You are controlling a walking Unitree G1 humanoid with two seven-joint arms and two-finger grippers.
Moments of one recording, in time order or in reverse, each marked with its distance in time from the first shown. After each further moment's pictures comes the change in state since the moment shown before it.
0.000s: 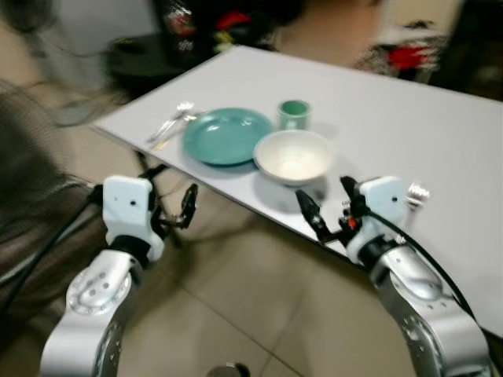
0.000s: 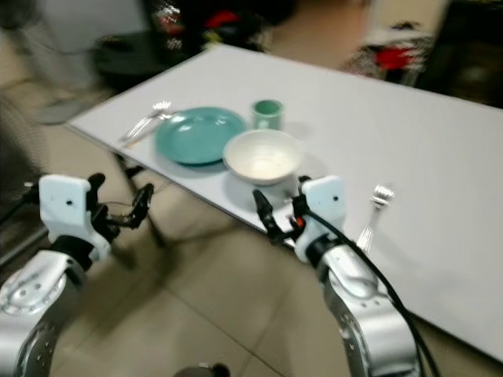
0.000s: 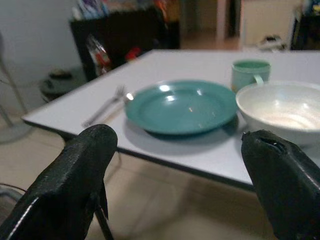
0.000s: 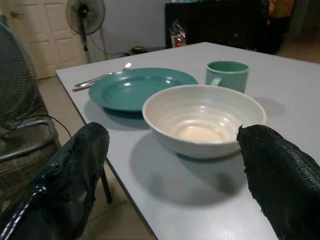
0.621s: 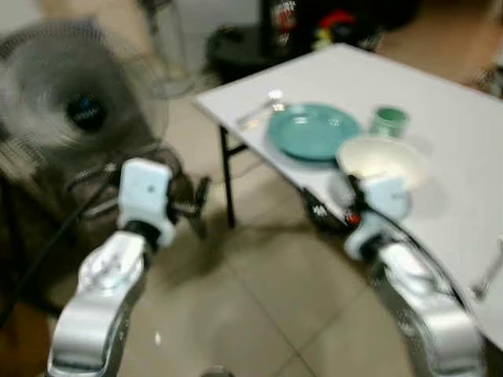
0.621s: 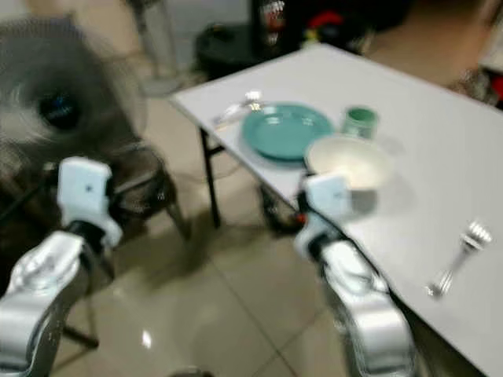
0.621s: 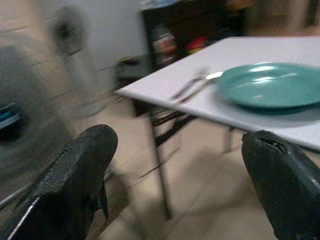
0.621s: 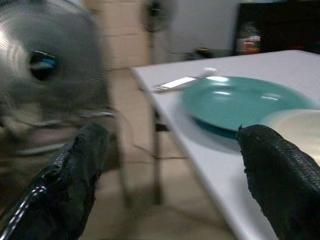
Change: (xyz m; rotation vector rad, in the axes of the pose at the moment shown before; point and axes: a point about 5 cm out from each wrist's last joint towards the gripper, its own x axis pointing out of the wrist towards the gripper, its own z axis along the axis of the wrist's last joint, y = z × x) left arm 0.015 0.002 0.000 0.055 0.024 -0.005; right arm 0.010 0.005 0.003 0.024 -0.028 -0.009
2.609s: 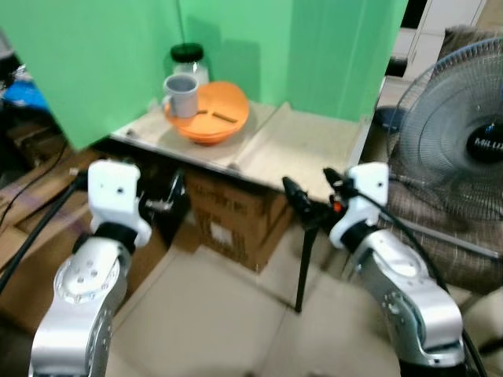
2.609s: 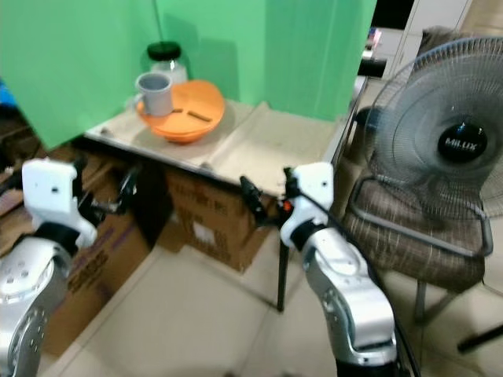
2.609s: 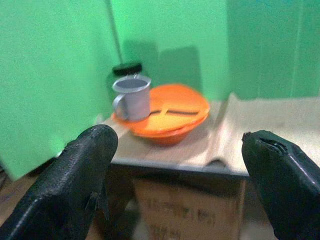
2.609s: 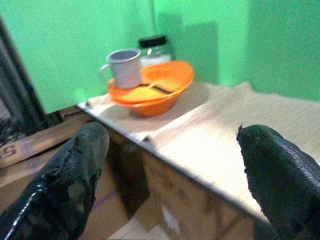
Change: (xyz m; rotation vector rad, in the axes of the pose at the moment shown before) left arm -0.011 0.017 0.009 0.017 -0.072 0.060; right arm 0.016 0.002 0.000 0.123 -0.012 0.069
